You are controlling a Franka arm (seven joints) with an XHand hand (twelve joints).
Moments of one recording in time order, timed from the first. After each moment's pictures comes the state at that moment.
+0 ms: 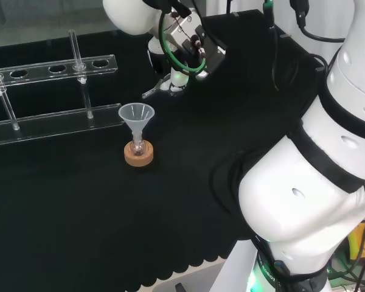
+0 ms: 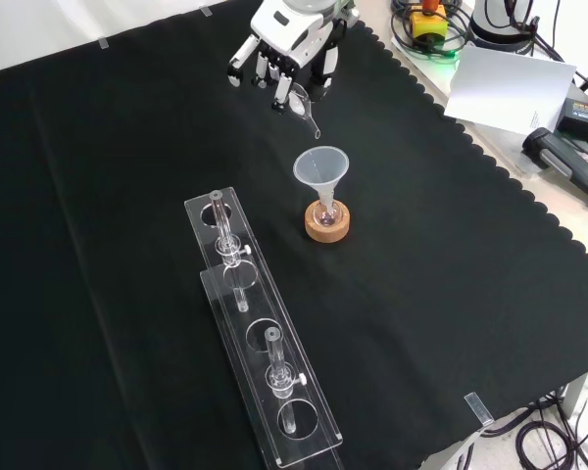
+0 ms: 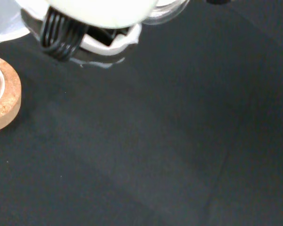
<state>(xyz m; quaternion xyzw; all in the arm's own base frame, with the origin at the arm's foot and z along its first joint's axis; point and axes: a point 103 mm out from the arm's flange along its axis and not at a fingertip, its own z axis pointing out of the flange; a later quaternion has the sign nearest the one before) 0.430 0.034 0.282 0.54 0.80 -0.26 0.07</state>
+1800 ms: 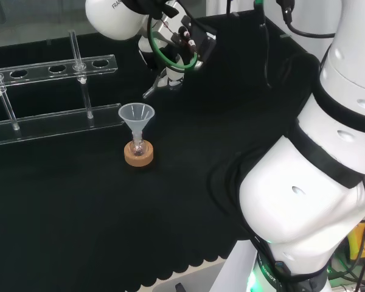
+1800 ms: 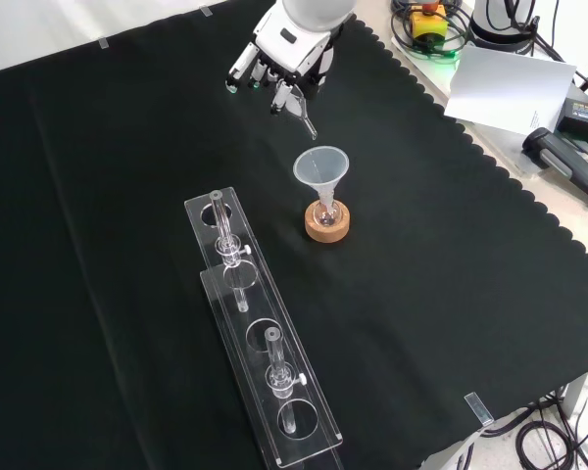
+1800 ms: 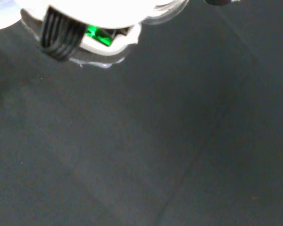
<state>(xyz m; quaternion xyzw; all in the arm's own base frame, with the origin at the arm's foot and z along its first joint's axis) 0.448 0.045 0.297 0.49 0.80 -0.33 0.12</state>
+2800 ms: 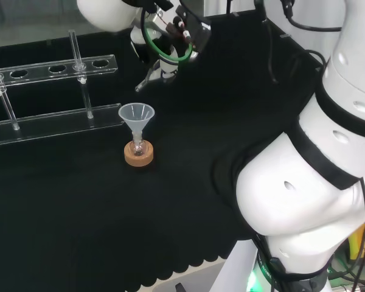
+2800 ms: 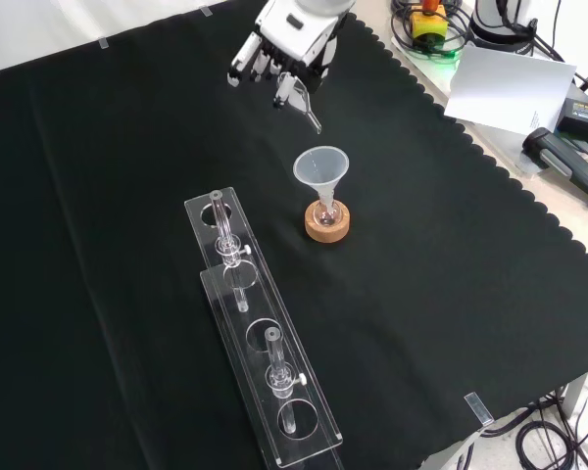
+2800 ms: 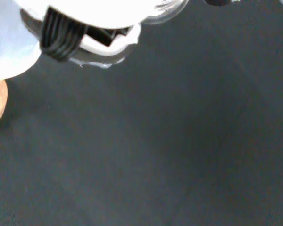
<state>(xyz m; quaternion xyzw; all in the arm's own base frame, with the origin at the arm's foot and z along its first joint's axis) 0.450 0.060 0.327 0.47 0.82 -0.30 0.13</state>
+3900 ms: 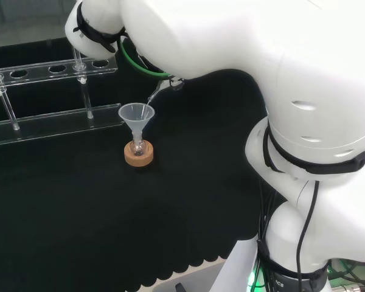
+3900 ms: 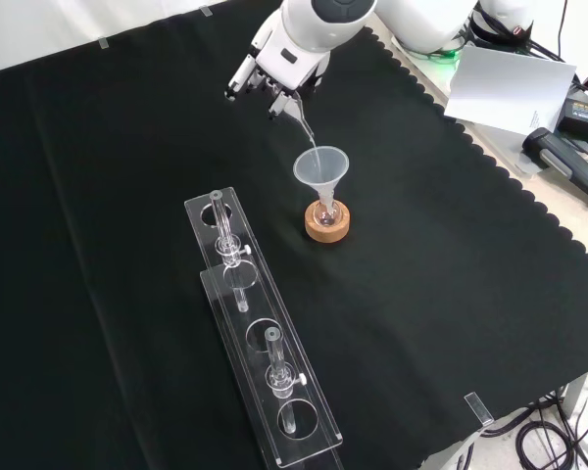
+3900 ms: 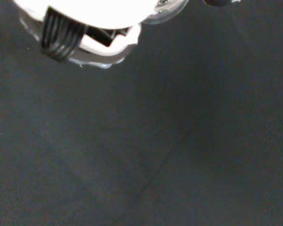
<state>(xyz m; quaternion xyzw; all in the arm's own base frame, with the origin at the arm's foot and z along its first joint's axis) 0.455 0.047 0.295 0.46 0.79 -0.38 0.14</state>
